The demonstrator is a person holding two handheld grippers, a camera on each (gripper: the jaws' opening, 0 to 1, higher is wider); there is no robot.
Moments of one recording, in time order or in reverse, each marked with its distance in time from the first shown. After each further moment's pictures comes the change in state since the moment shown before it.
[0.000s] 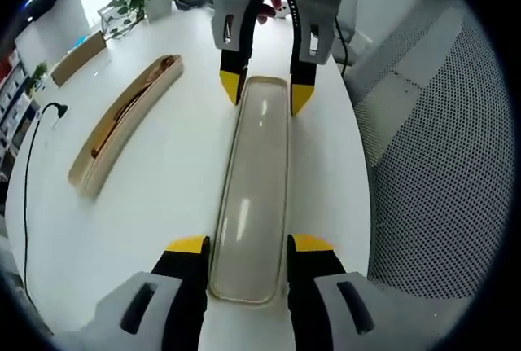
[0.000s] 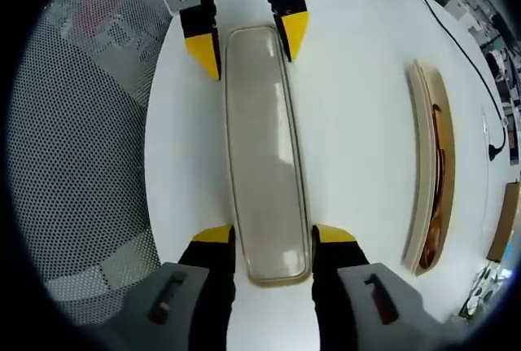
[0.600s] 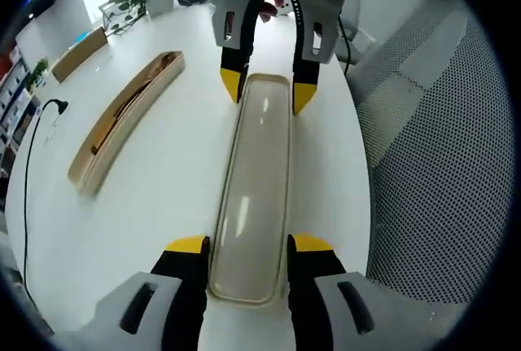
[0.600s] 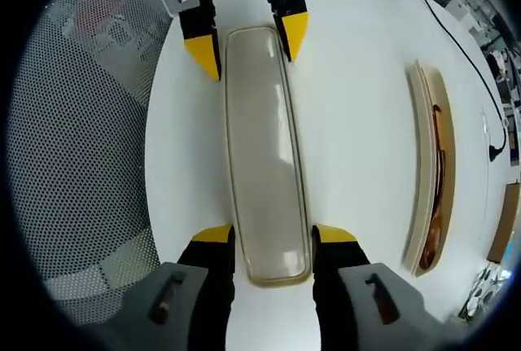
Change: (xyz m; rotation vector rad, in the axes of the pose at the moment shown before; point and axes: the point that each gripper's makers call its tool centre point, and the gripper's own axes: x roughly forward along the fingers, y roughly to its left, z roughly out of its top) left arm 0.000 0.001 0.000 -0.022 0.020 0.002; right arm 0.000 -0.001 0.000 -0.003 0.003 0.003
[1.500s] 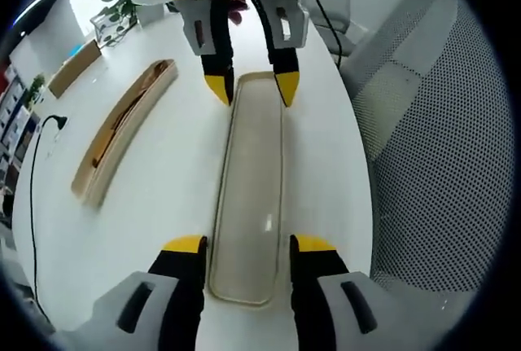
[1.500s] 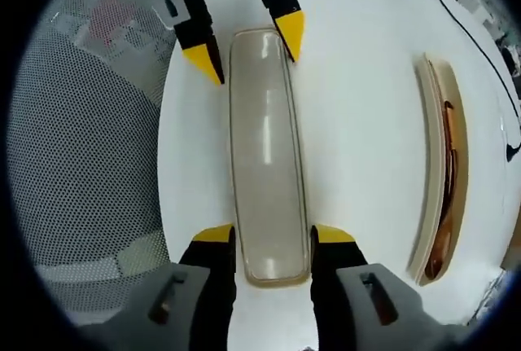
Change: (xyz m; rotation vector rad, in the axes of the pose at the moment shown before) left arm -0.002 0.000 0.003 0.072 -0.007 0.020; right arm -0.006 -0.002 -0.002 0.015 -0.048 0.163
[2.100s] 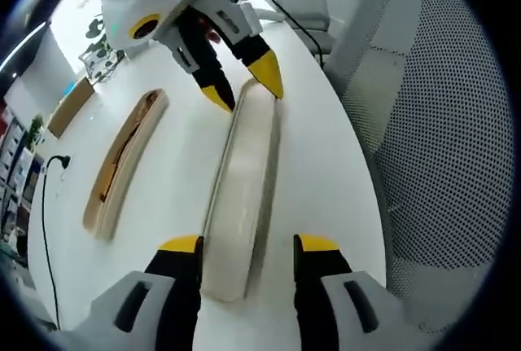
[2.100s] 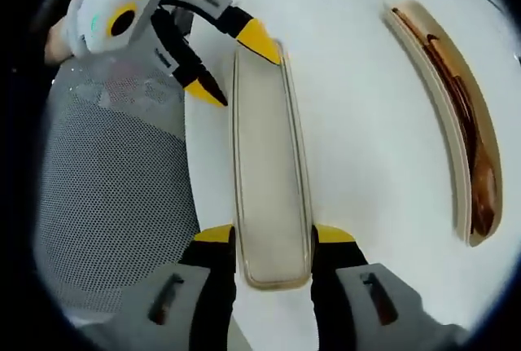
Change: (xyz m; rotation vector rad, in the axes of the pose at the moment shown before) left arm 0.001 0.001 0.013 0.187 -0.085 0.040; right arm -0.009 0.019 -0.015 0.280 -0.067 0.283
